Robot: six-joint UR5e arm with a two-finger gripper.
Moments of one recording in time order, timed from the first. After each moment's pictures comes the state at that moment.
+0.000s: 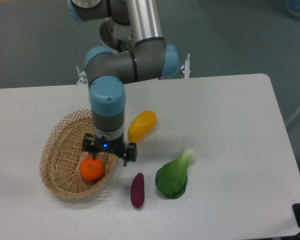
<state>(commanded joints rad) 2.12 -1.95 -1.70 -0.93 1.47 0.28</state>
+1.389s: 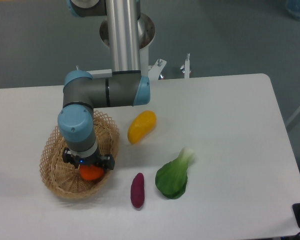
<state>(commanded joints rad) 2.05 -2.07 -1.70 -0.92 1.54 0.25</state>
